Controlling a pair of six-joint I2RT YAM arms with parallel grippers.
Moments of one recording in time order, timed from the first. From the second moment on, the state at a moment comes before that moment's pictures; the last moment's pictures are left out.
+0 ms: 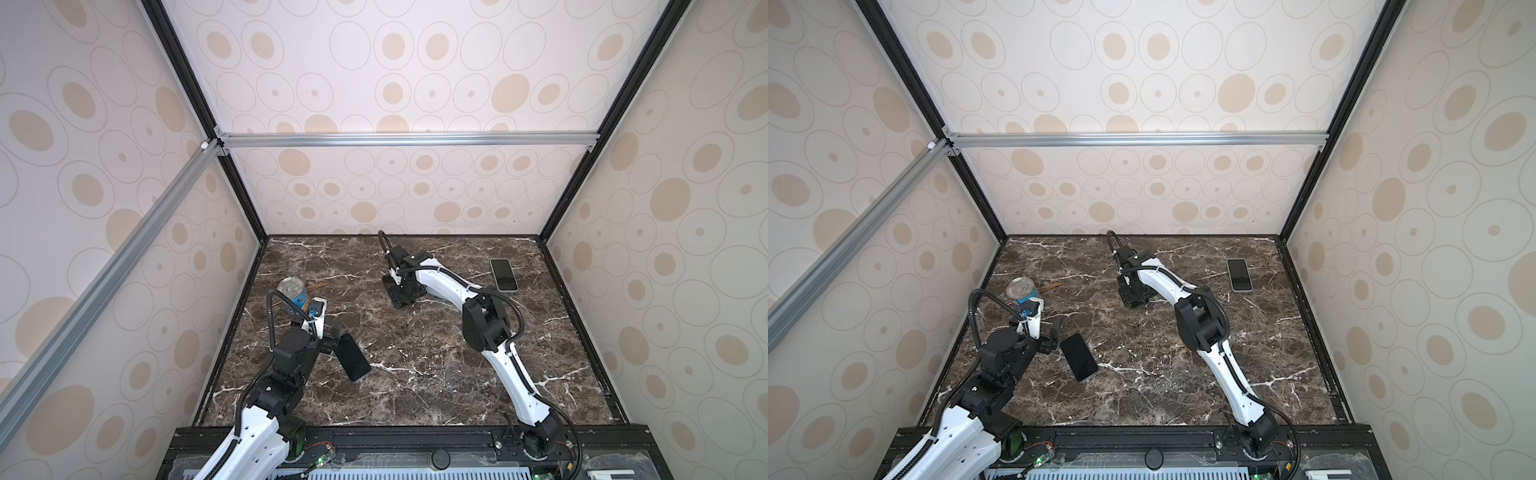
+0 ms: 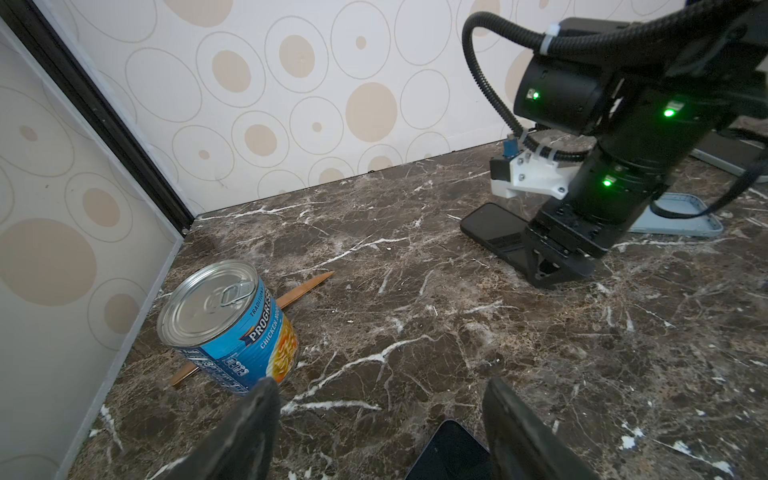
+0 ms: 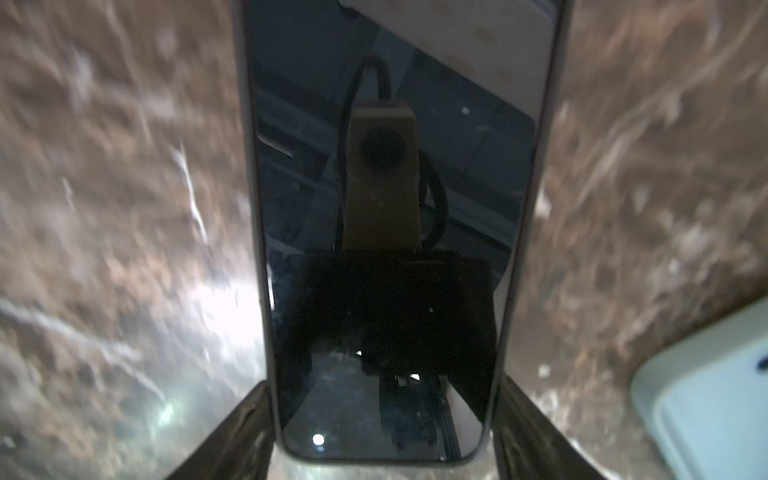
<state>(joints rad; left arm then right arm) -0.38 0.57 0.34 -0.06 -0.23 0.08 0.64 2.57 2.35 -1.10 0.03 0.20</state>
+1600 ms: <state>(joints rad) -0.46 1.19 0.67 0.15 0.12 0.00 0.28 2.00 1.58 -0.72 -0.19 0.18</state>
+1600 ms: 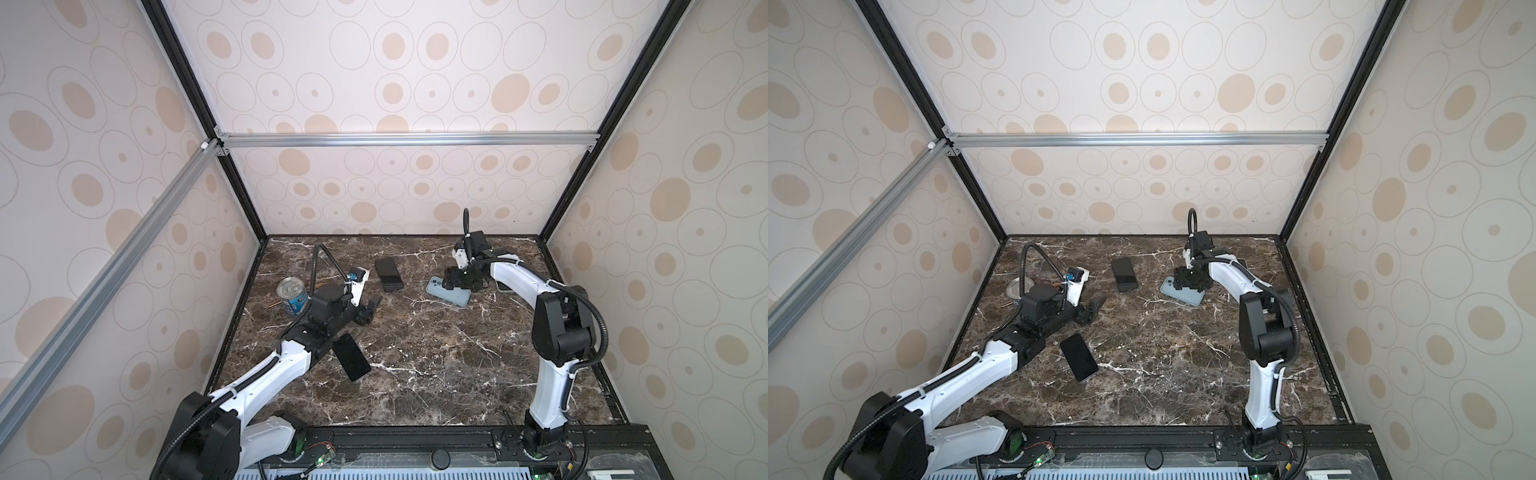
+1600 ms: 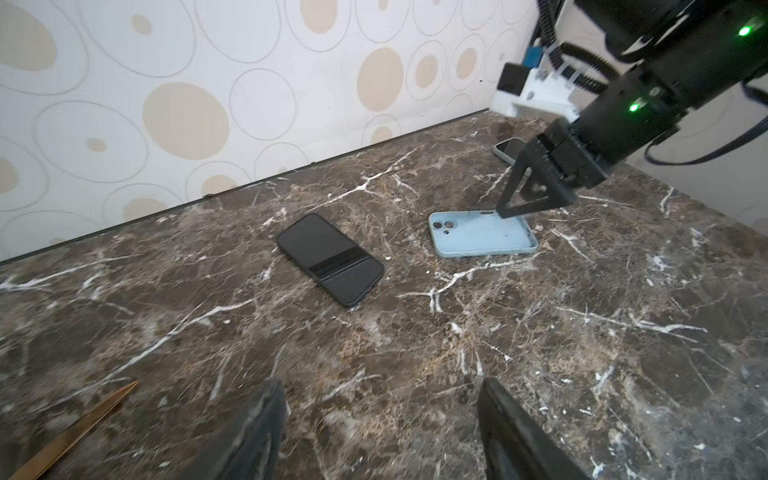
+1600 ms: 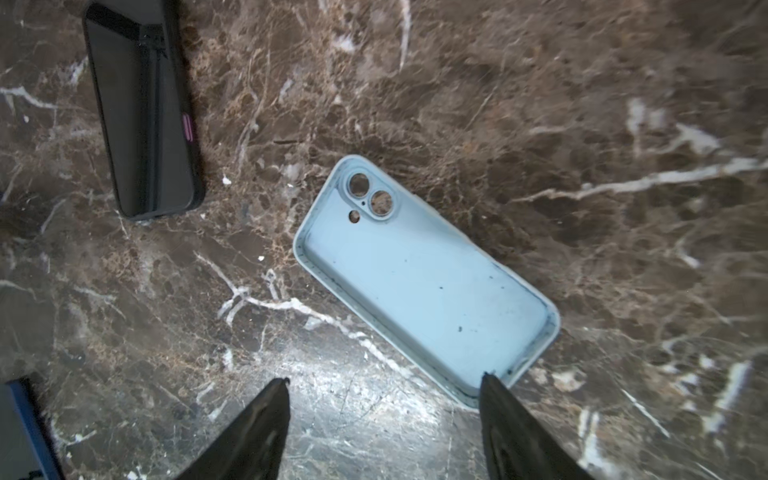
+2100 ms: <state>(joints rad) -0.46 1.15 0.62 0.16 0.12 -0.04 0.28 2.13 1.62 -0.74 -0.32 0.15</state>
